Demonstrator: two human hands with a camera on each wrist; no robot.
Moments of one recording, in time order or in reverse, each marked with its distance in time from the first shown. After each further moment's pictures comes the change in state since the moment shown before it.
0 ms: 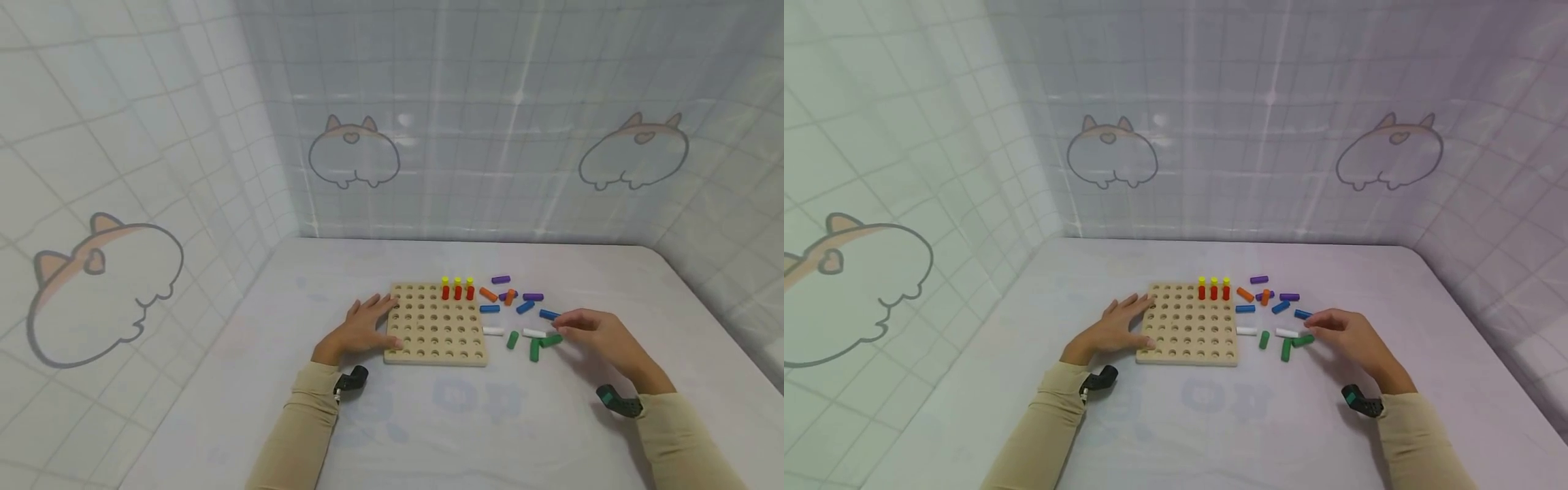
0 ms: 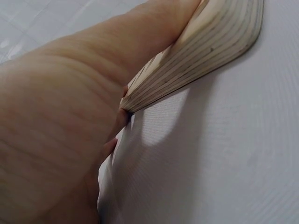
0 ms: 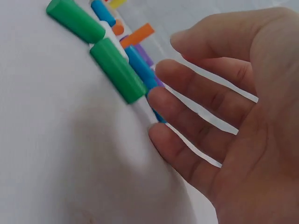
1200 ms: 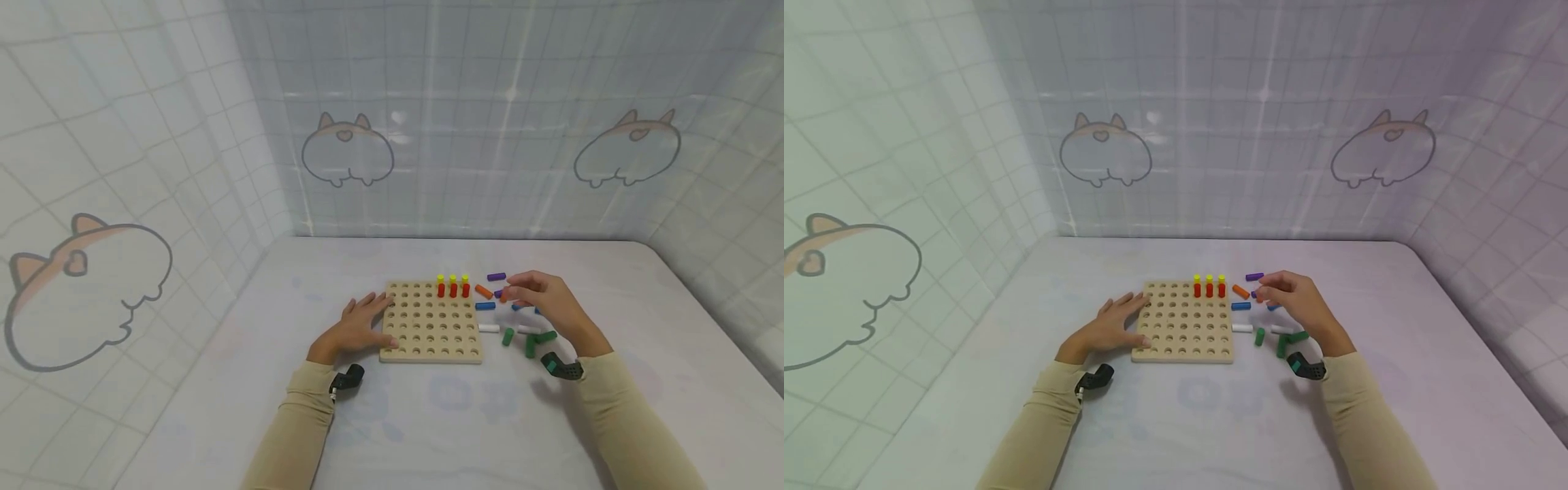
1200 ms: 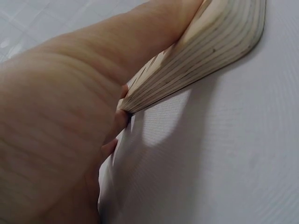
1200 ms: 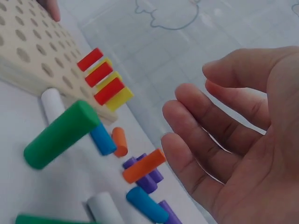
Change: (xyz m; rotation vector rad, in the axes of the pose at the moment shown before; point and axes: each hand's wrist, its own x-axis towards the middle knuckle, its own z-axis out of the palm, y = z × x) left_hand 0.007 -0.005 0.002 0.015 -0.002 -0.003; right_hand 0.056 -0.066 0.031 0.256 -0.013 -0.034
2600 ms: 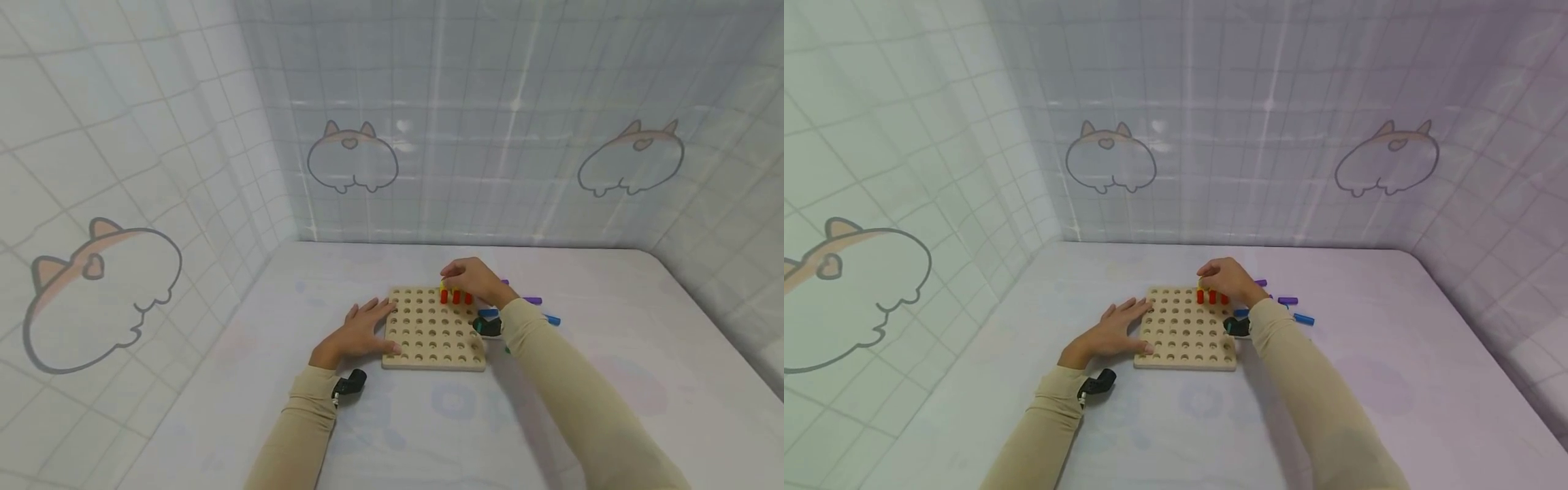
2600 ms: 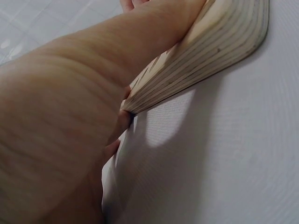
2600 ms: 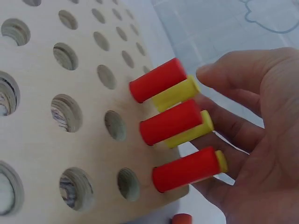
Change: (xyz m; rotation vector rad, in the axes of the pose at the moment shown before) left_hand -0.007 0.004 -0.001 0.031 0.011 -0.011; right_hand 0.107 -0.030 0.082 -0.164 -0.184 -0.097
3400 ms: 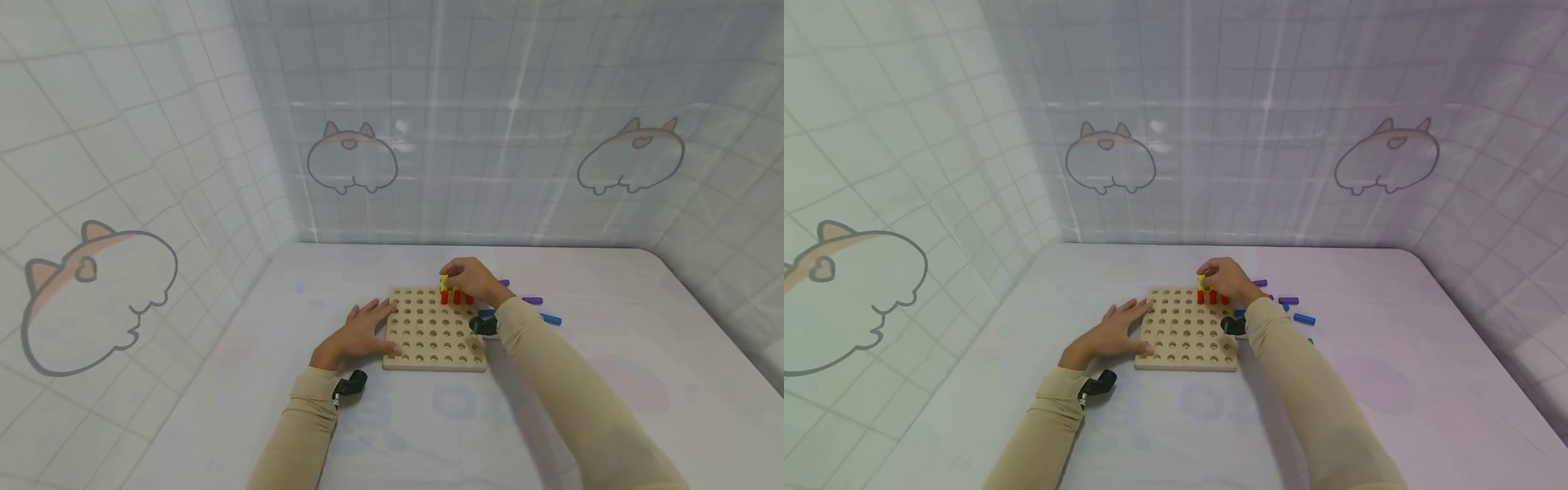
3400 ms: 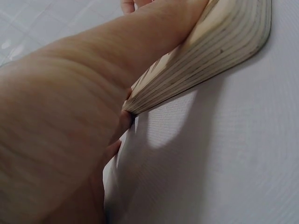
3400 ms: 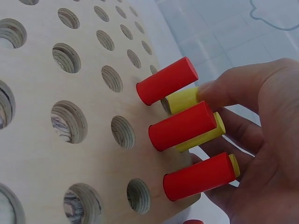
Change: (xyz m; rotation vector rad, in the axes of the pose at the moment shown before) left_hand 0.001 0.000 0.002 0.009 0.003 0.011; right_hand 0.008 0.006 0.007 -0.018 0.043 0.042
